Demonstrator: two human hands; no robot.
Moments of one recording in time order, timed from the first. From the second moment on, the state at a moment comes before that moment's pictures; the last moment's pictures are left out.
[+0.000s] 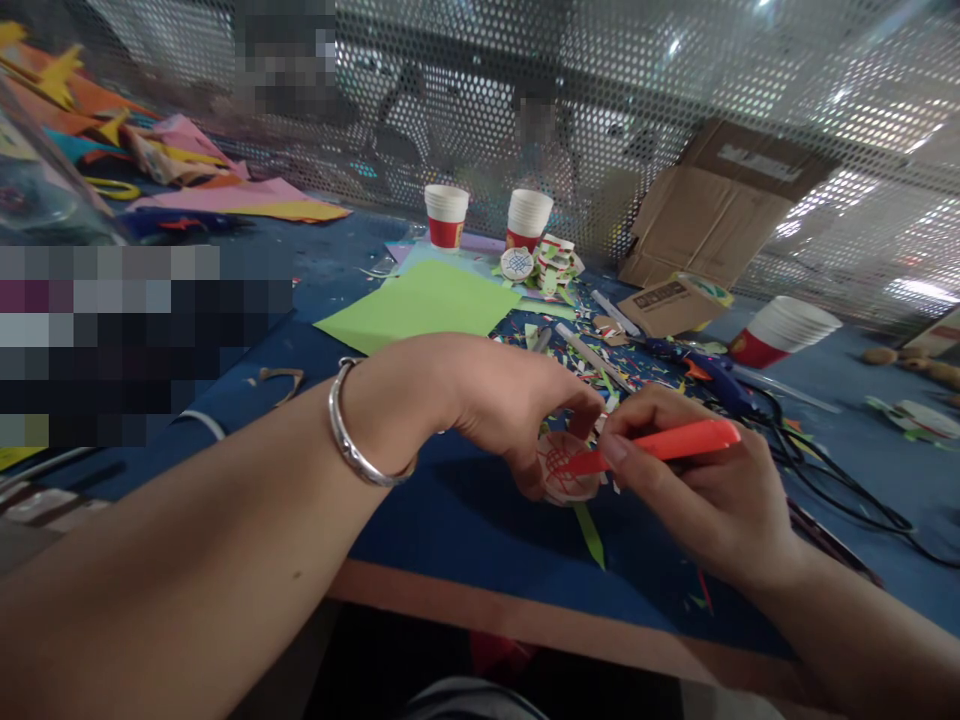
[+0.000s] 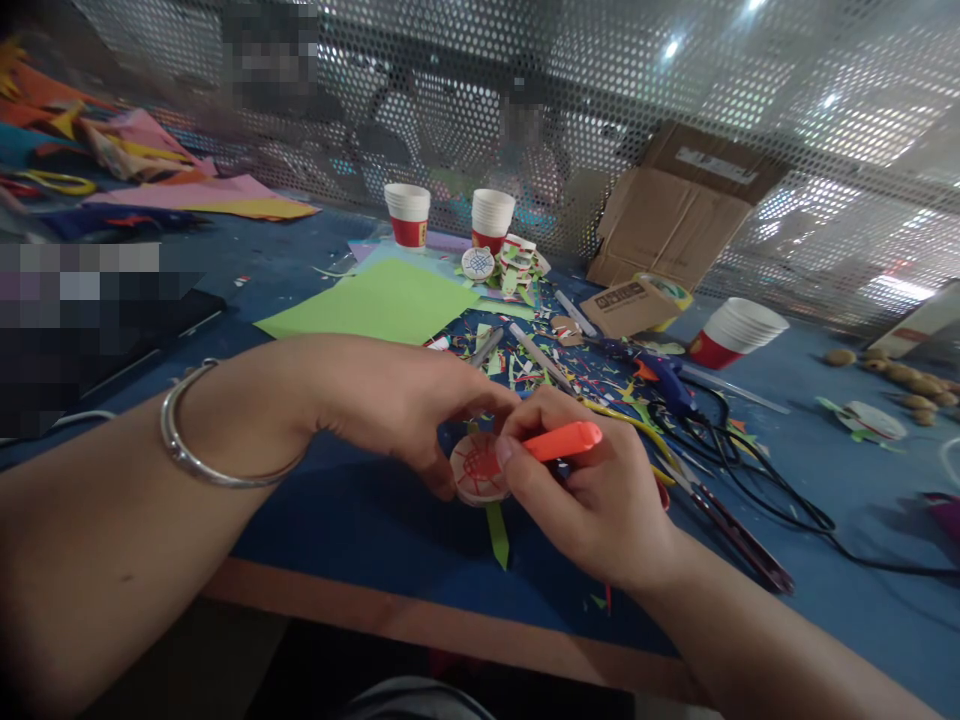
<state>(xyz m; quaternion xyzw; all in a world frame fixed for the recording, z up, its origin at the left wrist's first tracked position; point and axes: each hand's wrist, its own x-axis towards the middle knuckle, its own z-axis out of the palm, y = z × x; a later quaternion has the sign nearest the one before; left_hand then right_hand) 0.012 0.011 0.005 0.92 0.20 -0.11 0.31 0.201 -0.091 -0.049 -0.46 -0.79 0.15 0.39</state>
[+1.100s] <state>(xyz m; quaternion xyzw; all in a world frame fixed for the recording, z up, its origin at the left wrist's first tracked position) 0.013 0.013 0.004 0.92 0.20 -0.13 0.30 0.204 -0.092 -0.048 -0.47 -0.78 0.14 0.39</state>
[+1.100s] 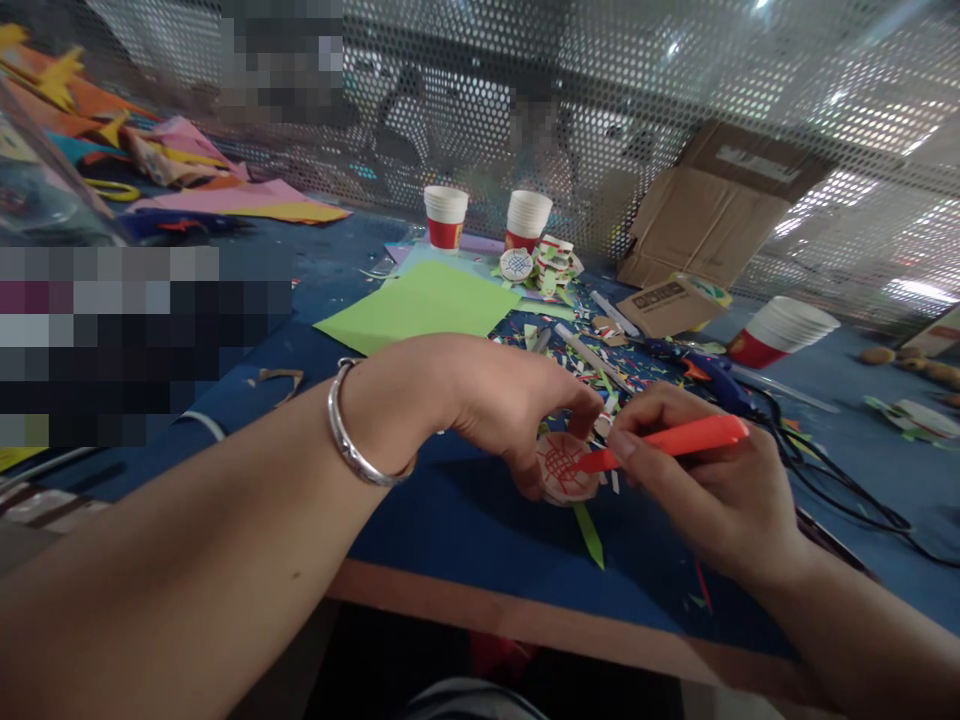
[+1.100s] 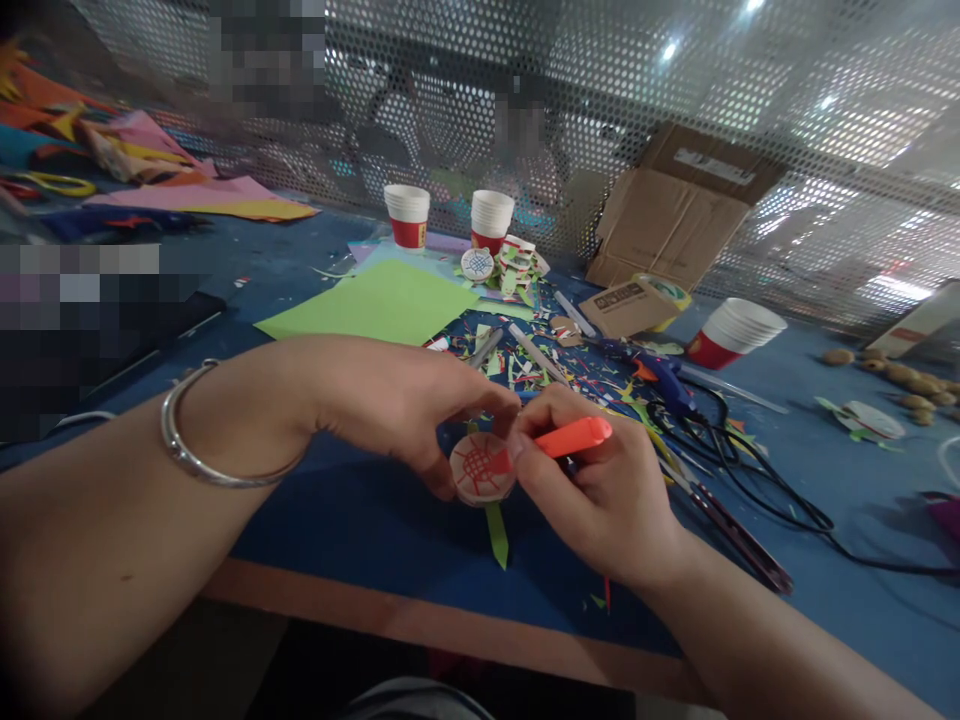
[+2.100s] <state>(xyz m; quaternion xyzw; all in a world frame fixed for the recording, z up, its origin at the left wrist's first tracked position) 0.011 0.012 0.006 0.93 0.19 -0.12 0.28 0.208 -0.095 -0.045 -0.48 -0.78 0.13 0.39</state>
